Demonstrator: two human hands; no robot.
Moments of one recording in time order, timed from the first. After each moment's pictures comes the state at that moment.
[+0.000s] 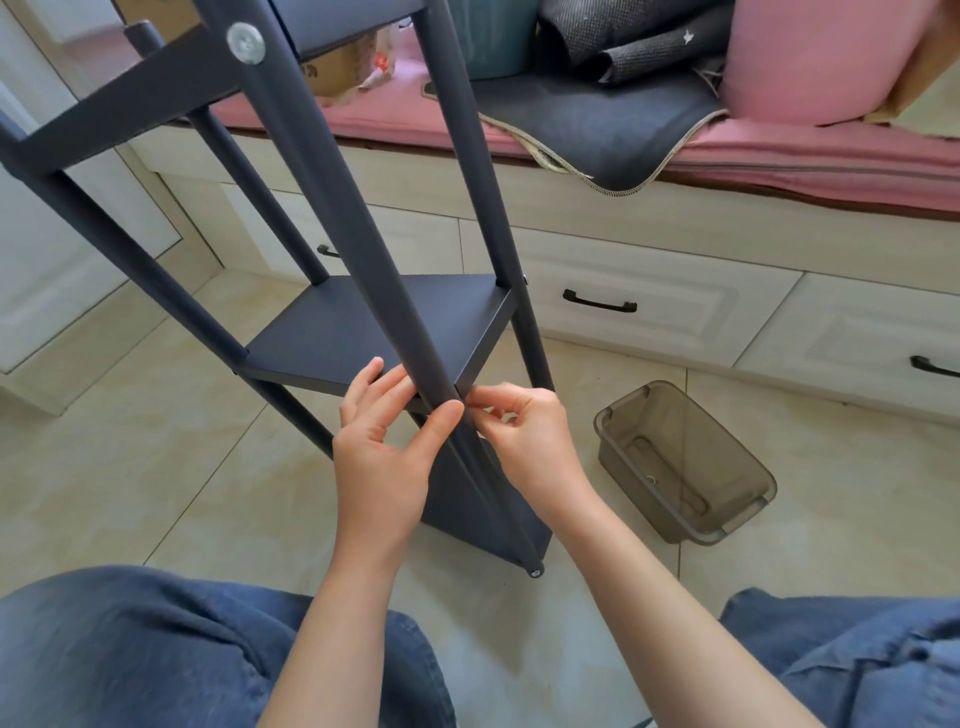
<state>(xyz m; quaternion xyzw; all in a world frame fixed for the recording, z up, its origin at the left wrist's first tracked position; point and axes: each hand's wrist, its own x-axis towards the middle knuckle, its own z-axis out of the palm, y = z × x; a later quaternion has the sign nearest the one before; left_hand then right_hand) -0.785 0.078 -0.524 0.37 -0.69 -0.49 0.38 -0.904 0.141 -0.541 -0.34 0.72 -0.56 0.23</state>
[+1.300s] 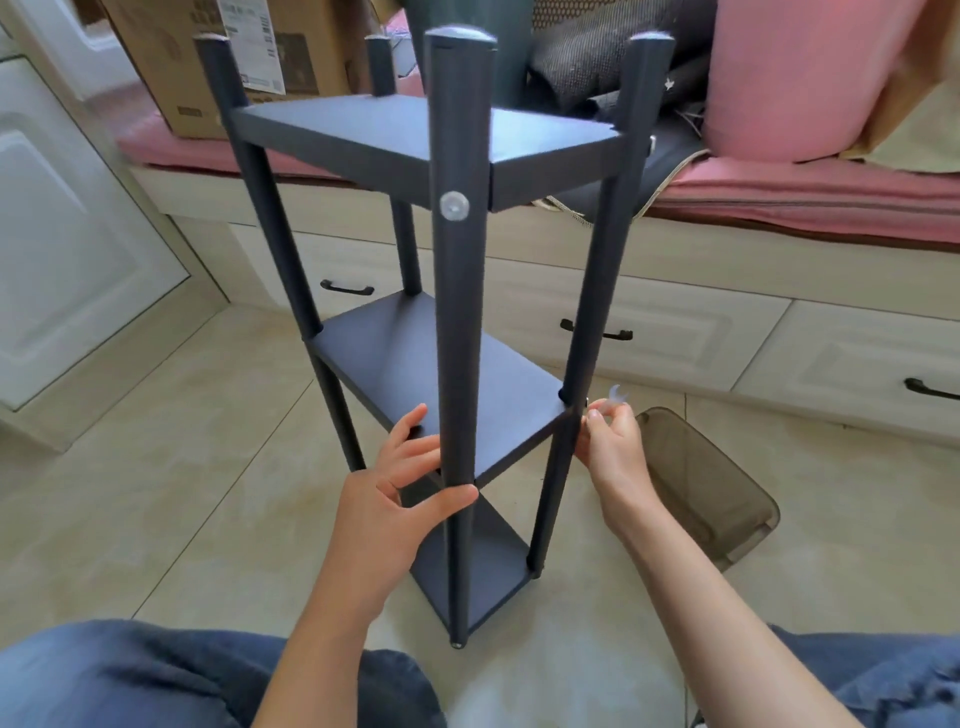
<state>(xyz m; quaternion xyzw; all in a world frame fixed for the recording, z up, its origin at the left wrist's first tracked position) -0.767 0.074 -0.524 0.28 -0.71 -0.59 0.26 -0.967 0.164 -0.571 -0.07 0.72 -0.63 0.26</state>
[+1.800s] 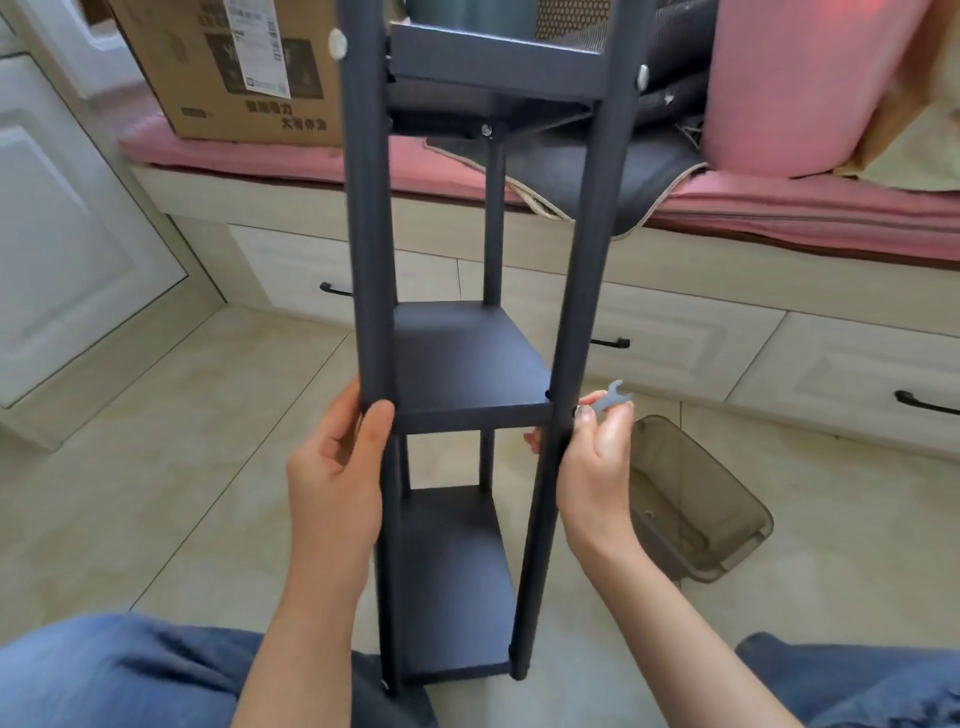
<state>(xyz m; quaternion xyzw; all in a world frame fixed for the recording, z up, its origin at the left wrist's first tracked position) -0.773 0.055 -0.512 0.32 -0.61 -0.57 0.44 -0.917 0.161 -0.531 -0.13 0.66 -0.73 0.14</state>
